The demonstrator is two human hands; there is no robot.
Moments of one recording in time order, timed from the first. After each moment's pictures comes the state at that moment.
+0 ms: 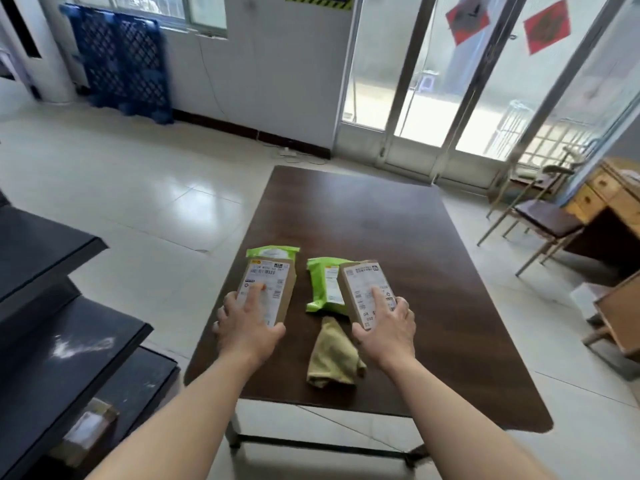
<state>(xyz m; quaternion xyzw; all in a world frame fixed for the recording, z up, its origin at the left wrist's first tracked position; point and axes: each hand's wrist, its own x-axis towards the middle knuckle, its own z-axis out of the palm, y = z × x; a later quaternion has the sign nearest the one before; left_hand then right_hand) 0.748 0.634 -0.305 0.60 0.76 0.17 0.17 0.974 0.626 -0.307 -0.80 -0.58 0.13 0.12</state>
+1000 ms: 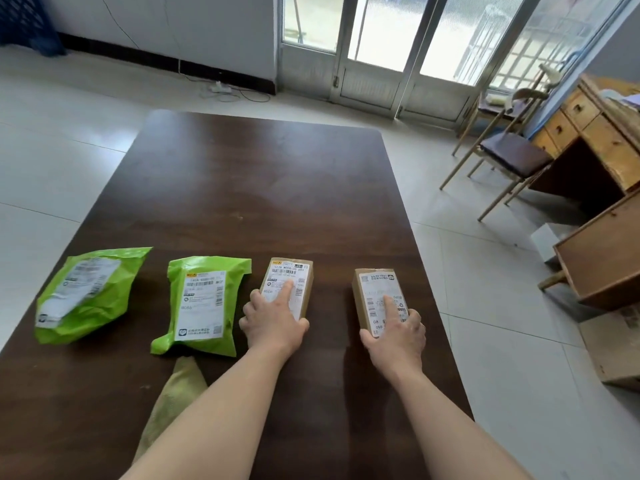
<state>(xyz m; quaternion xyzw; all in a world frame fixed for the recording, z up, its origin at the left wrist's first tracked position) 1.085 0.803 -0.410 0.63 0.73 0.00 0.25 1.268 0.741 -0.416 -0.87 -0.45 0.18 0.06</state>
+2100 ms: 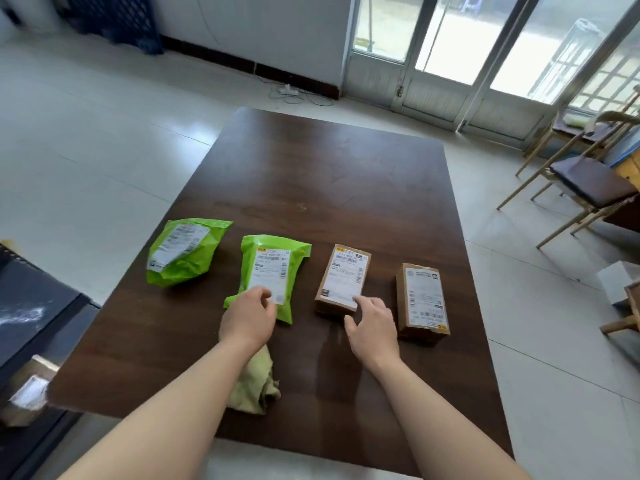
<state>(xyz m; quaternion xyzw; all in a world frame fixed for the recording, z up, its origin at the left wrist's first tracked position) 0.962 0.754 -0.384 0.56 0.76 0.19 0.27 1.168 0.736 -0.388 -0.75 -0.59 0.25 0.13</state>
